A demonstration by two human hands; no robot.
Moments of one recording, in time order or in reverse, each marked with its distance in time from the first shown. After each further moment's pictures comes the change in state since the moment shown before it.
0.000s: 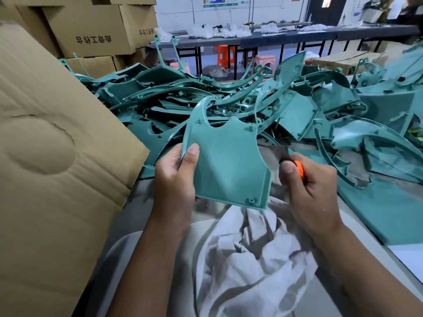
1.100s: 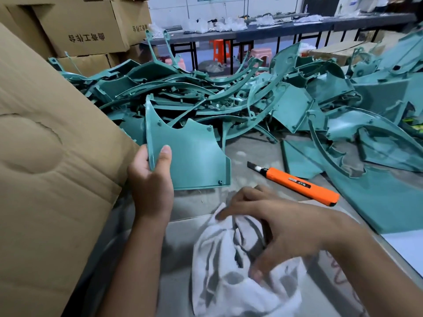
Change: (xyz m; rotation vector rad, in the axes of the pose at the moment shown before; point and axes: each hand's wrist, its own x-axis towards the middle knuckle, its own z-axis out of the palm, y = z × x) left_hand 0.009 -0.014 -0.021 0.194 0.296 0.113; right_hand -0.002 -0.023 -0.011 -0.192 -1.274 0.146
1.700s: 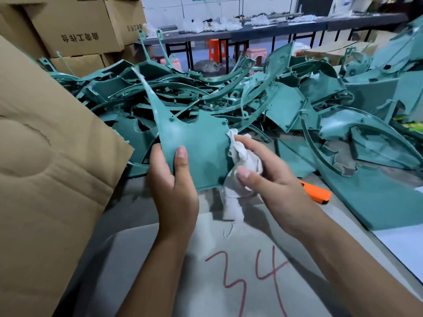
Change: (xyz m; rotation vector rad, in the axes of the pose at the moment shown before) left_hand -0.038 0.015 0.034 0.033 -0.022 0.167; right_hand 0.016 -0.002 0.010 0.928 0.720 -0.123
